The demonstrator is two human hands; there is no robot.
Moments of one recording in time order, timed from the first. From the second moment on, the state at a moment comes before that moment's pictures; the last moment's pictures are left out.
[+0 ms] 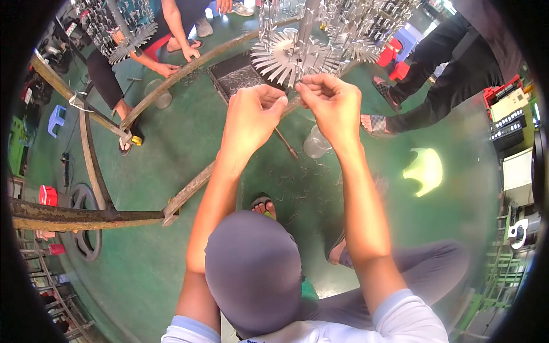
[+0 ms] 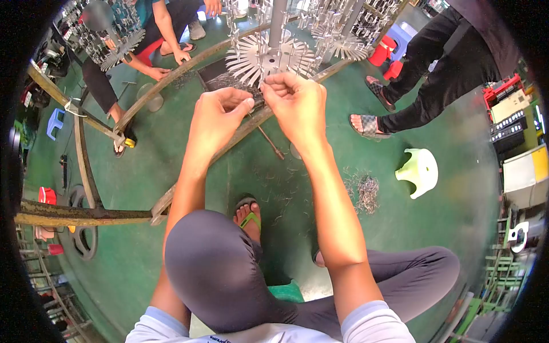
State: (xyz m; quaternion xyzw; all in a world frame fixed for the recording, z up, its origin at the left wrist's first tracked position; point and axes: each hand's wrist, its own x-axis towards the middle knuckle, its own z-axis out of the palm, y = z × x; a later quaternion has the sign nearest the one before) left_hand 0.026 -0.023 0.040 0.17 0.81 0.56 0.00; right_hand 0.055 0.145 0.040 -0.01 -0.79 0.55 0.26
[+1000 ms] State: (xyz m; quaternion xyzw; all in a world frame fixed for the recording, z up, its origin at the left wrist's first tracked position) left_hand 0.031 -0.043 0.054 0.26 0.67 0.68 -0.15; right_hand 0.048 0.352 -0.199 -0.36 -0.90 0.20 0.14
